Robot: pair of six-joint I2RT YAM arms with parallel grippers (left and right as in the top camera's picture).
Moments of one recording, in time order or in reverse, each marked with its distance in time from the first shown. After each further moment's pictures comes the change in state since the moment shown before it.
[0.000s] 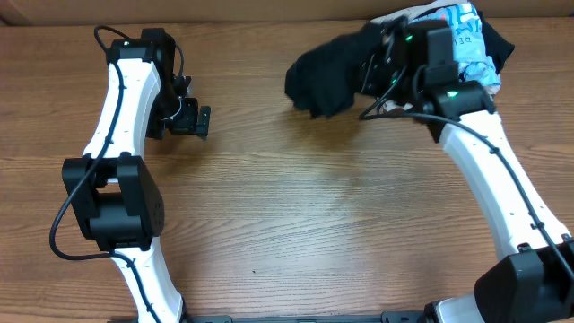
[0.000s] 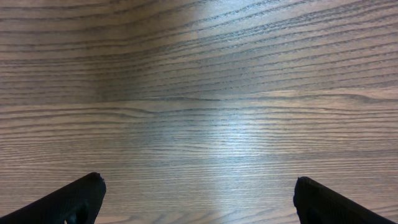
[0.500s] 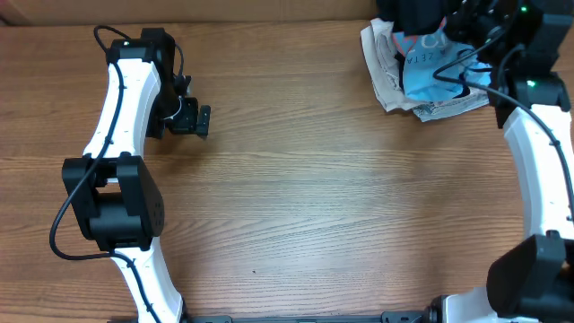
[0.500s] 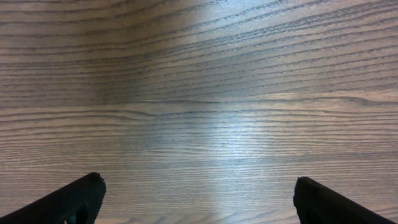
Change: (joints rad) left arm 0.000 0.000 0.000 0.008 0.000 0.000; right arm -0.334 0.038 0.031 0.429 -0.082 -0.026
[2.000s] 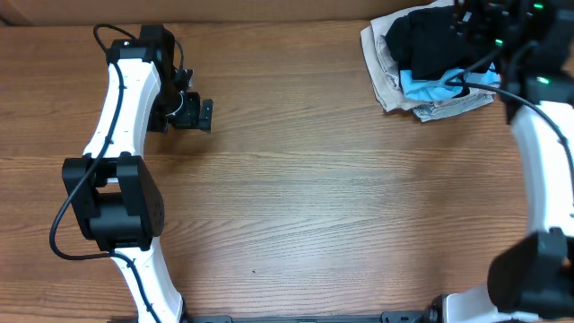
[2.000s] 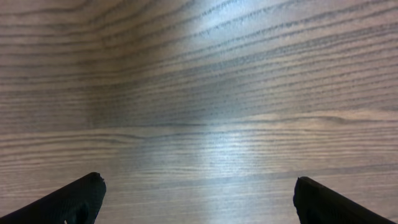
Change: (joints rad) left arm 0.000 0.000 0.000 0.066 0.048 0.000; right arm -0.003 0.026 0.033 -0.060 0.304 -0.395
